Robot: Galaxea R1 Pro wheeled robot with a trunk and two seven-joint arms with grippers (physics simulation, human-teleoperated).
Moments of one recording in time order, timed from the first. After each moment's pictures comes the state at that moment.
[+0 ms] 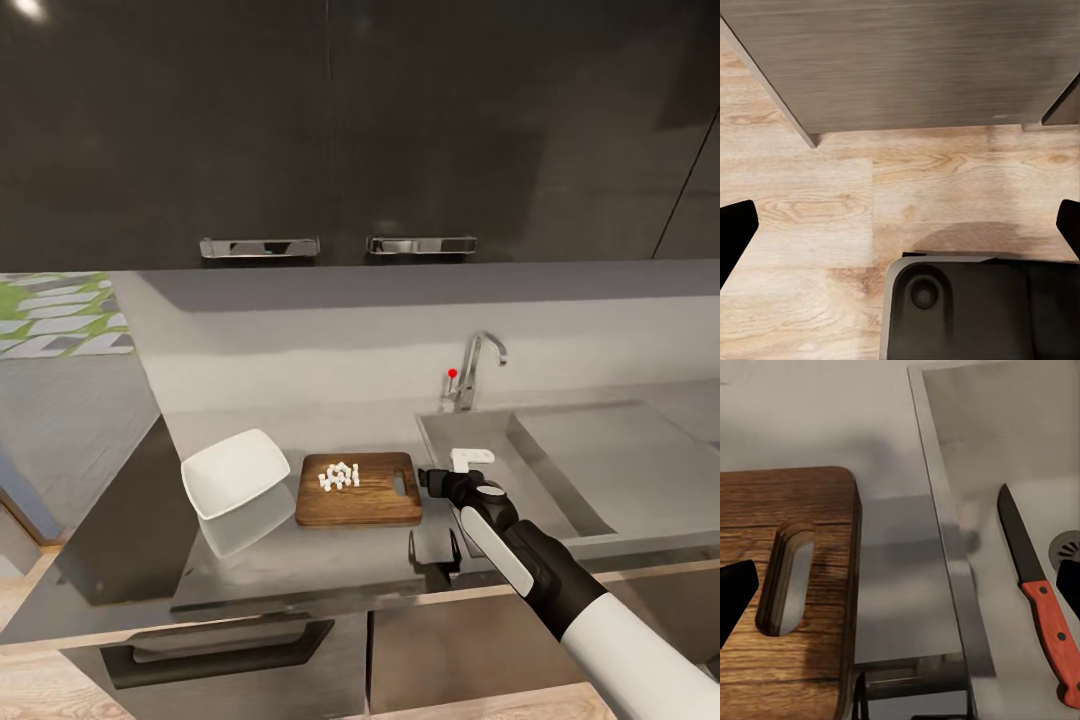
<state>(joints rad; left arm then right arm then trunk) 0.34 0.05 -0.07 -0.55 0.13 -0.70 0.05 -0.70 -0.17 0.58 -1.10 -0.70 0.43 -0.44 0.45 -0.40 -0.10</state>
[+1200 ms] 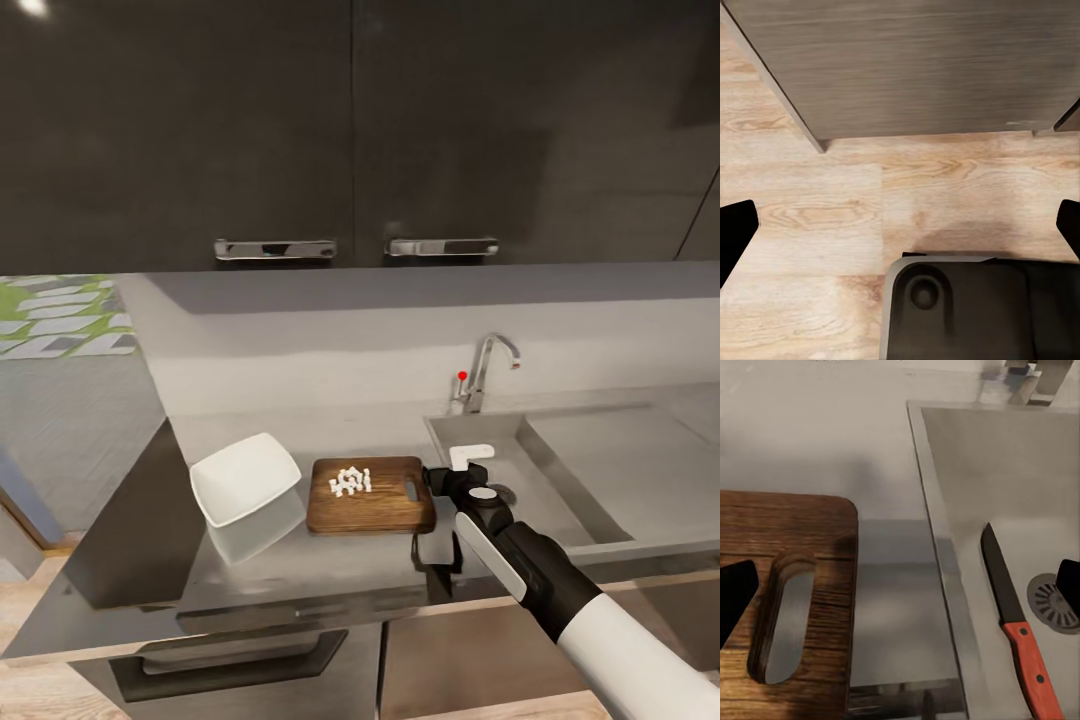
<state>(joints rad) 0.34 0.05 -0.07 -0.55 0.13 -0.70 0.05 -0.70 -0.16 0.60 -1.10 -0.56 0.43 -0.48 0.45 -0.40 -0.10</state>
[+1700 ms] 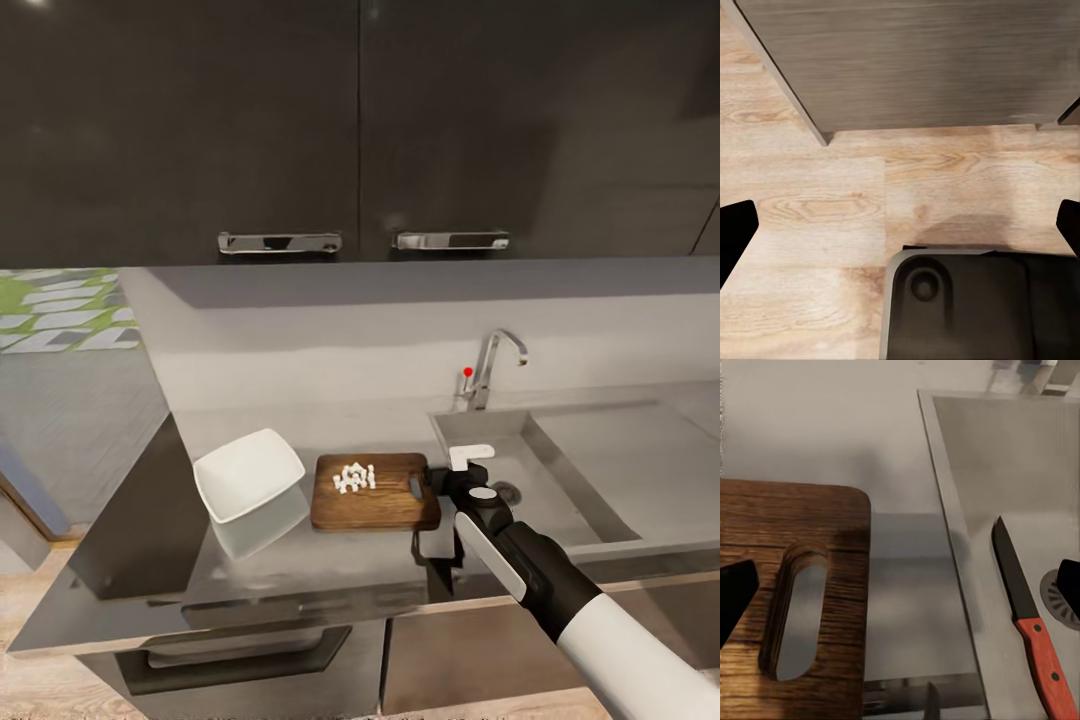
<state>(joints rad) 0.34 0.05 -0.07 -0.55 0.13 -0.70 0.05 -0.70 -0.16 0.60 -1.10 -0.56 0.43 -0.48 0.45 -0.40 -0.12</state>
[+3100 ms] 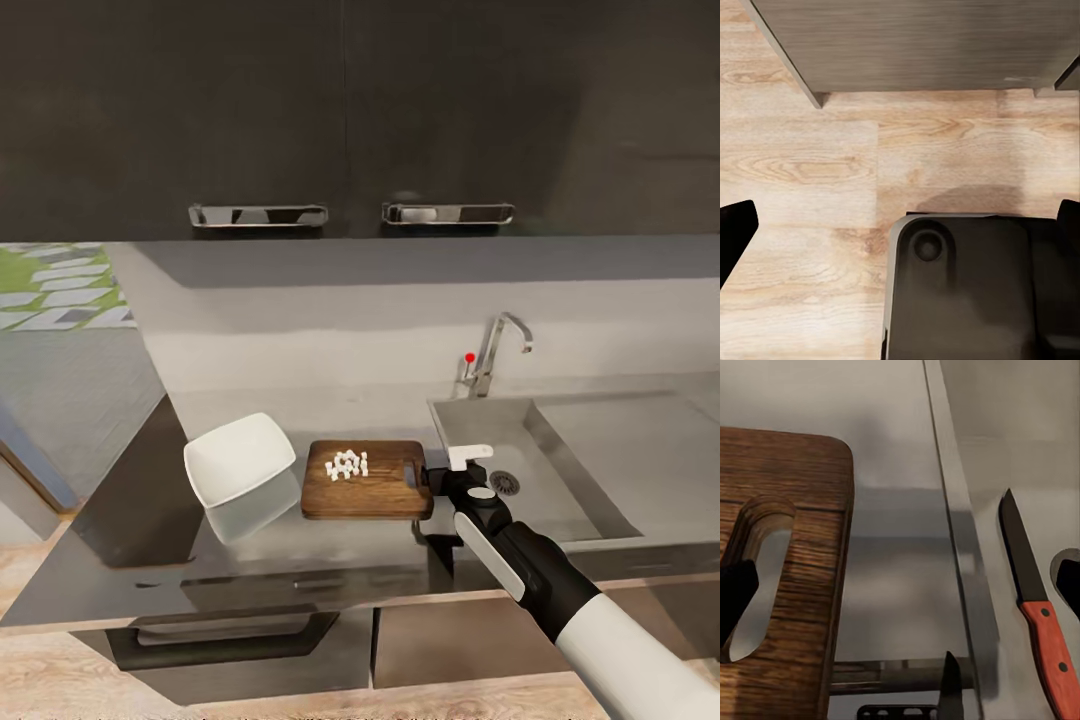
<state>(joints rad) 0.34 0.05 -0.07 -0.53 0.13 -0.70 0.05 -0.70 -0.15 0.60 -1.10 -0.56 0.43 -0.48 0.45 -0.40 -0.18</state>
